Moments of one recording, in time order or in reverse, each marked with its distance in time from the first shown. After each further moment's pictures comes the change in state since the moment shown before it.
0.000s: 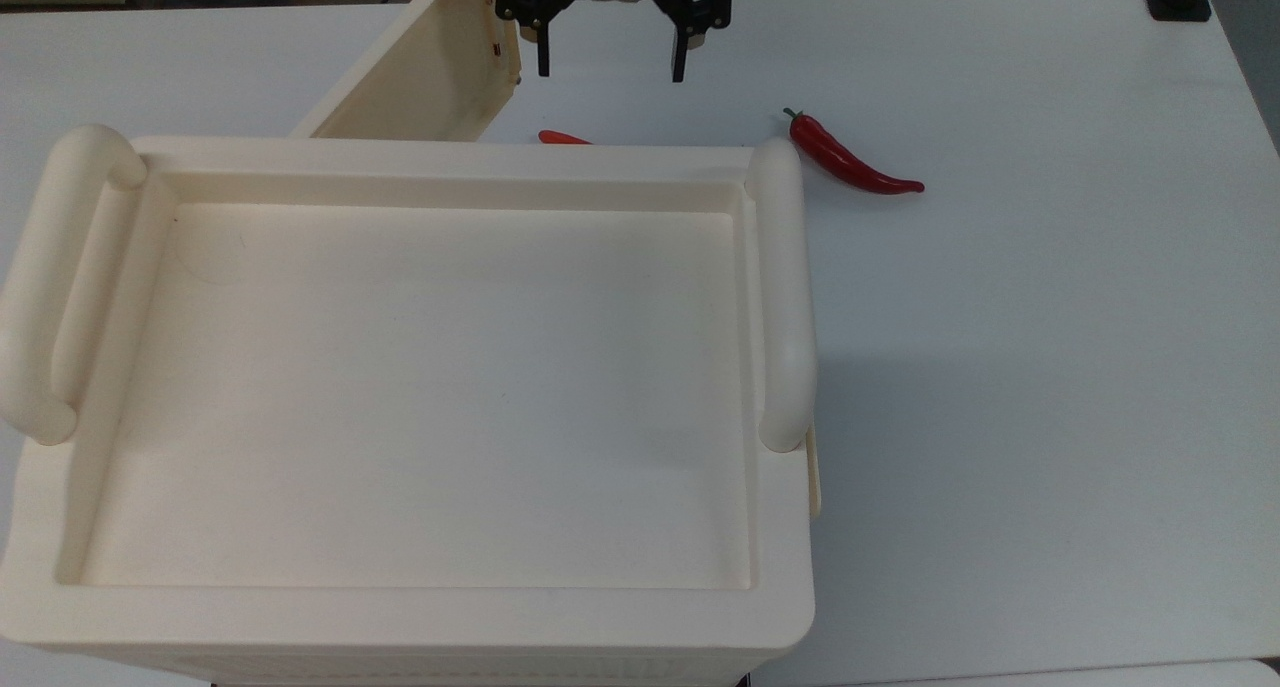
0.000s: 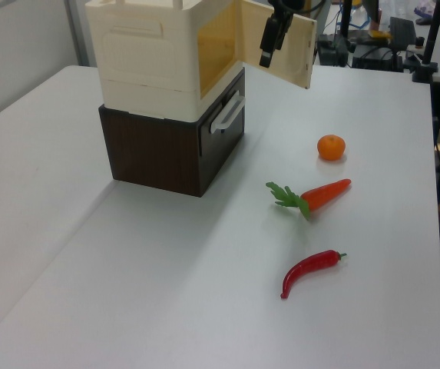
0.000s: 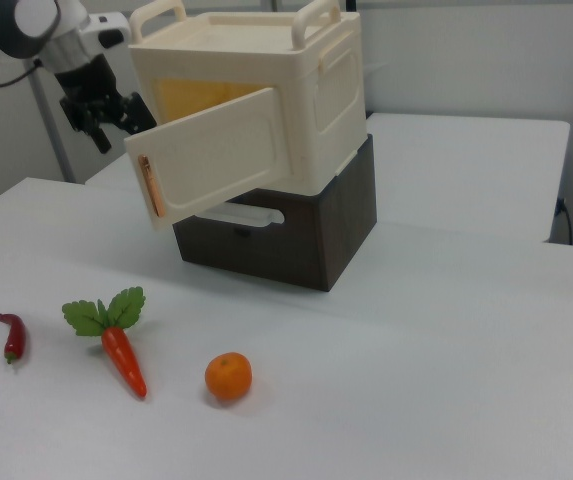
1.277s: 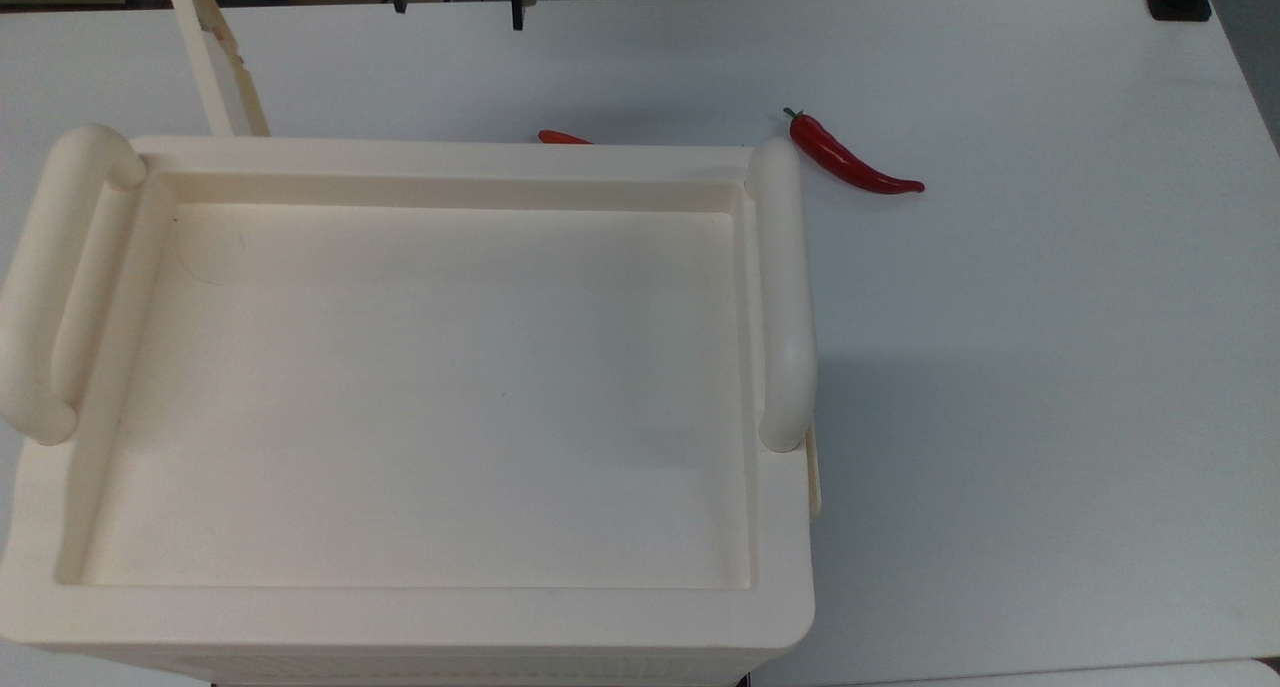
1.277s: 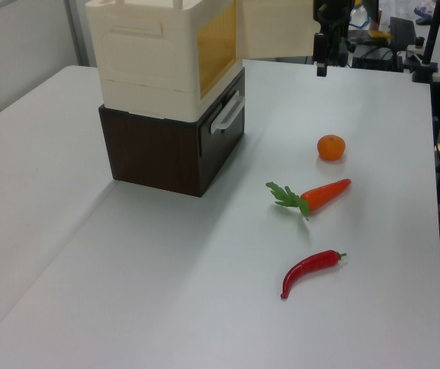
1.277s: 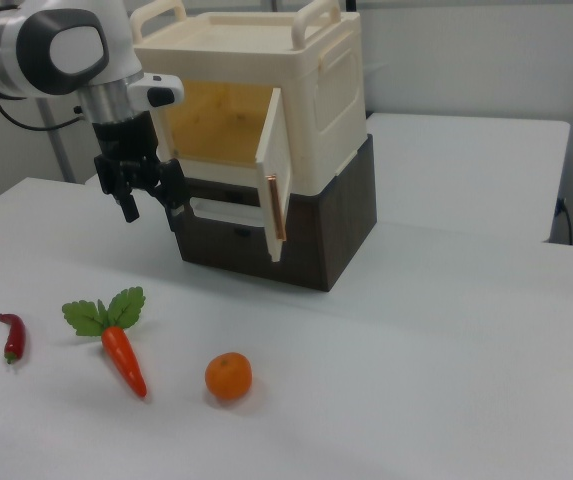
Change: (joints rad) arm -0.175 -0.159 -0.012 -0.259 0.000 -0.149 -0.083
